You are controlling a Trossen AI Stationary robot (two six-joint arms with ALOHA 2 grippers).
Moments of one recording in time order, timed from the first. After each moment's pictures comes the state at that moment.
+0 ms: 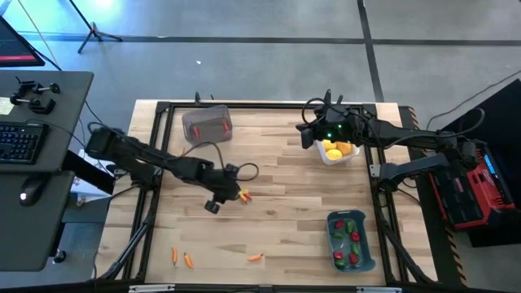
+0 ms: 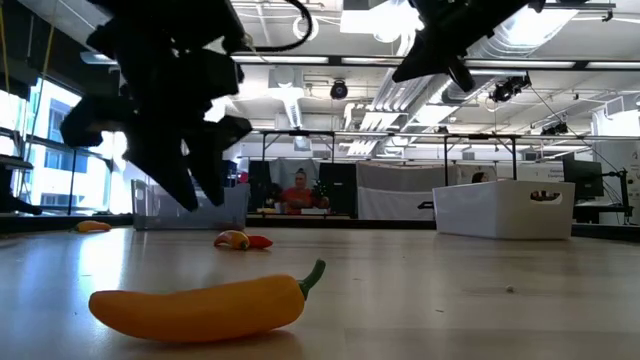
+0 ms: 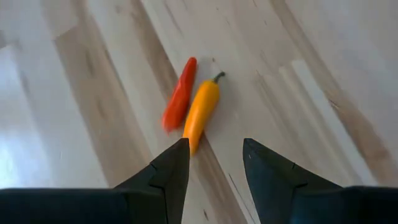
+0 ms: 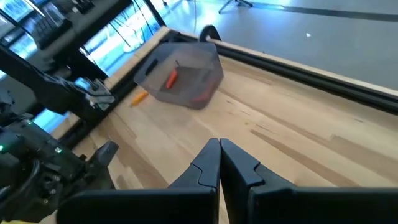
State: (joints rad) left arm -0.15 1.52 0.79 -0.34 -0.01 0.36; right arm -0.25 1.15 0.96 -0.31 0.18 0.59
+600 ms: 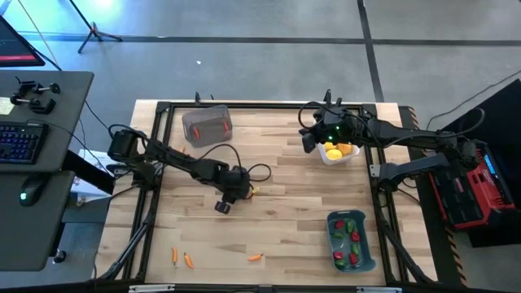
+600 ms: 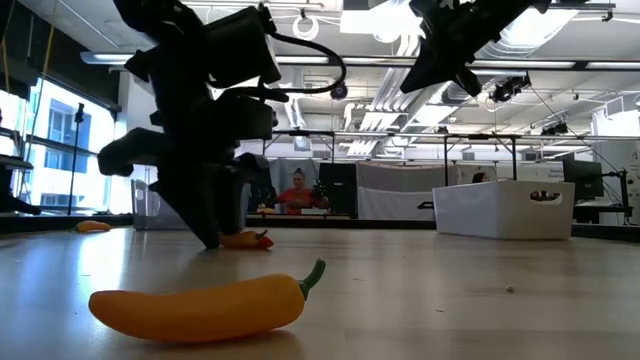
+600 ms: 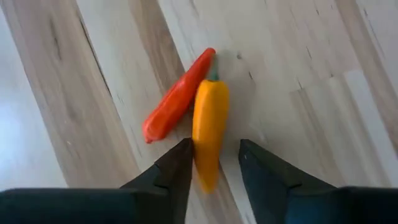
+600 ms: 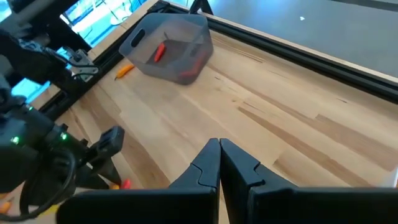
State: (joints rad) left arm -0.10 1.75 0.91 -0.35 0.02 0.30; right arm -0.25 1.15 0.96 -0.41 0.16 0.55
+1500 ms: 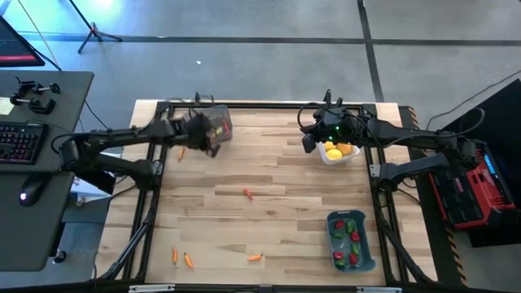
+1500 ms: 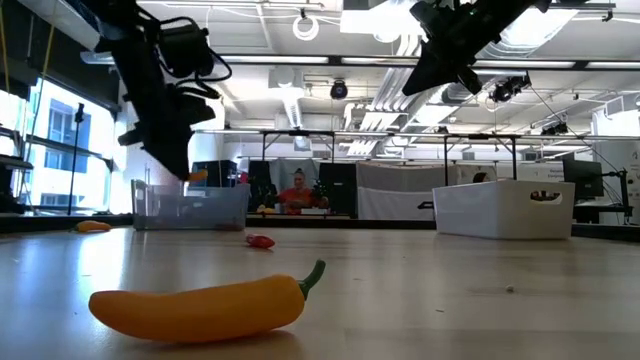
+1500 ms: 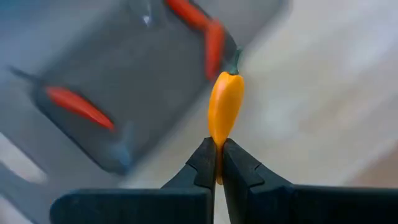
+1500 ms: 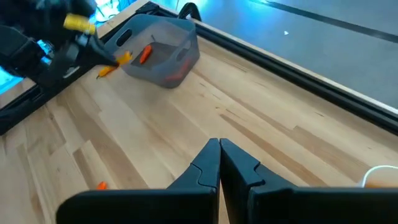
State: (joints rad) left arm 0.46 1.19 0.71 -0.63 -0.19 -0.53; right arm -0.25 1.15 0.96 -0.42 0.23 0.47
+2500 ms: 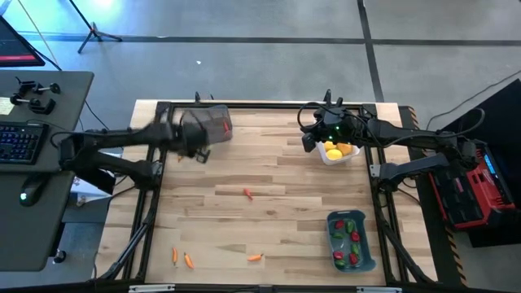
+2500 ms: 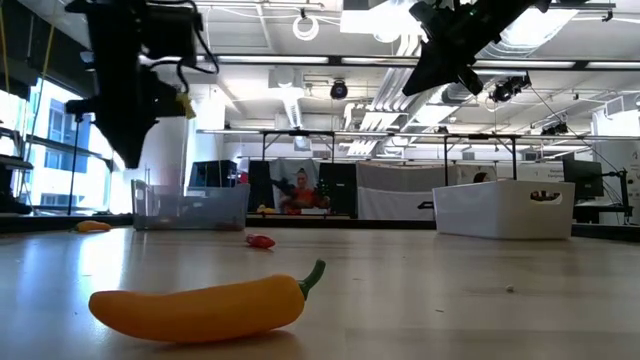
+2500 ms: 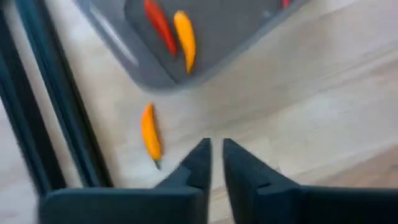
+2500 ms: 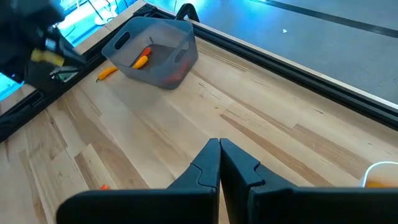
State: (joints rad) left arm 0.30 1.17 0.83 -1.10 -0.35 -0.84; right arm -0.25 1.15 0.96 -0.42 0.23 0.50
